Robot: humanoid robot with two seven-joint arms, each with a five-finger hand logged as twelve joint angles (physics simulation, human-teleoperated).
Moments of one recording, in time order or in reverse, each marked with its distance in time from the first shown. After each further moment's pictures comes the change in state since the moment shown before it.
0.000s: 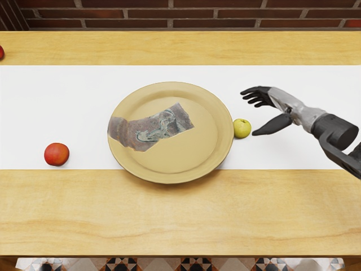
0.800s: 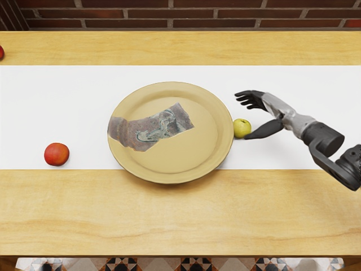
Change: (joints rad) left arm 0.000 0.000 0.000 0.000 0.000 0.000 0.000; right arm -0.008 0.117 -0.046 -0.198 0.008 -0.005 0.195
